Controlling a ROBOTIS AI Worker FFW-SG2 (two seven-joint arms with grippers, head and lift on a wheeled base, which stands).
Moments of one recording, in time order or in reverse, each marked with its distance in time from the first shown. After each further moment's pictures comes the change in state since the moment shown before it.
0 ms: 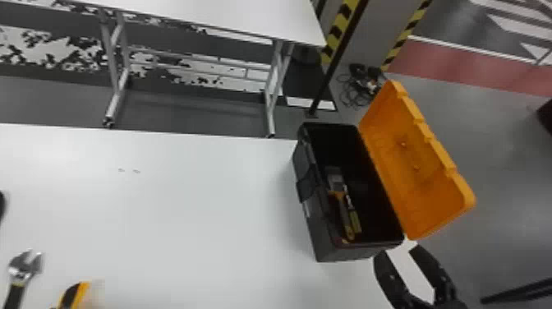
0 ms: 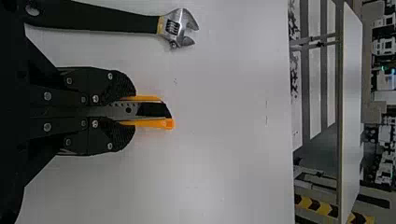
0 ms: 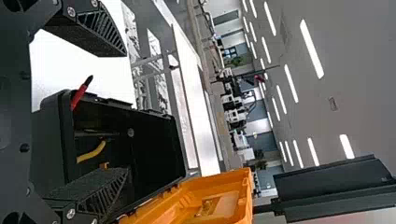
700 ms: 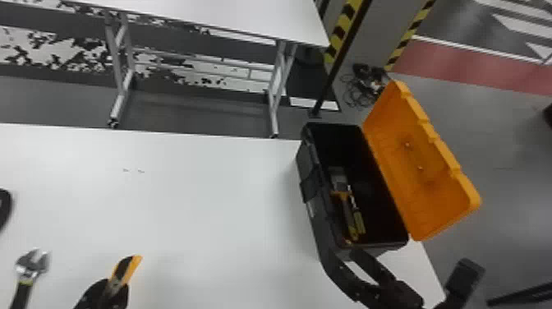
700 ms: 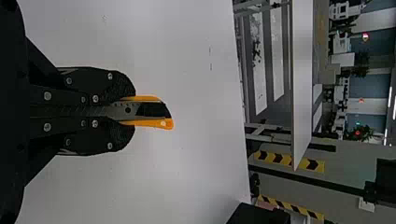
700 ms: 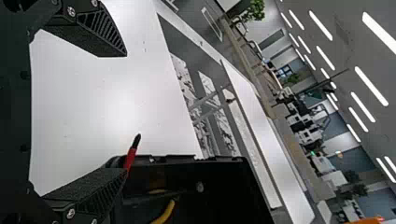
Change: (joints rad) left arm 0.037 0.057 -0.140 -0.174 -0.044 -0.003 0.012; right arm -0.122 0.000 0.021 -0.160 0.029 0.647 0.016
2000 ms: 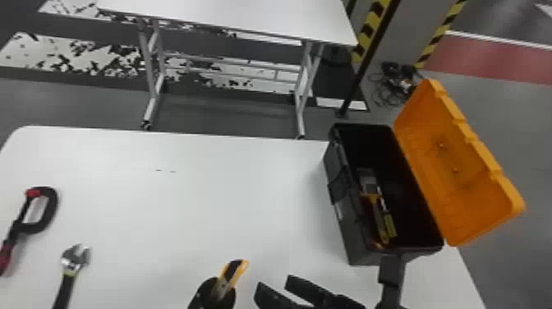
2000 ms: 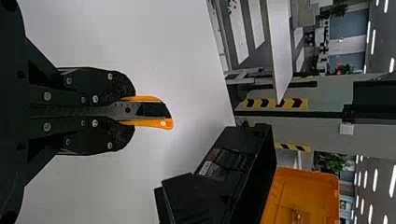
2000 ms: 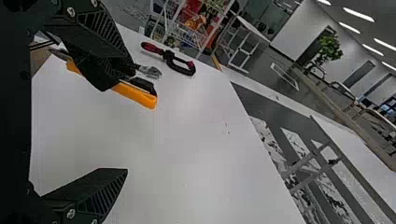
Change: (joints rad) left arm -0.058 0.090 -0.316 -0.054 -0.151 0.043 0.091; right arm -0.087 0.000 0.282 -0.103 0.089 0.453 -0.017
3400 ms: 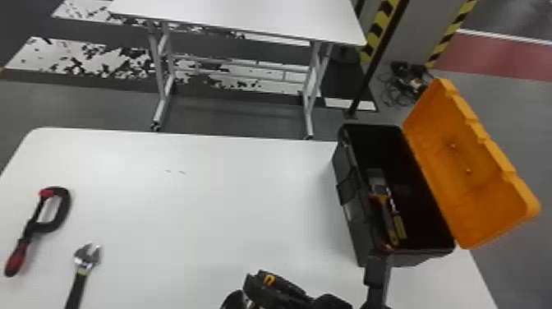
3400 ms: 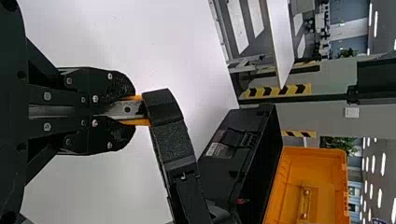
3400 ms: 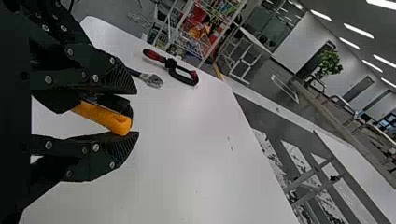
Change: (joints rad) left arm -0.012 0.041 -0.098 -0.003 -0.047 0.025 0.050; right arm -0.023 0.000 0.090 0.073 0.040 -0.107 0.006
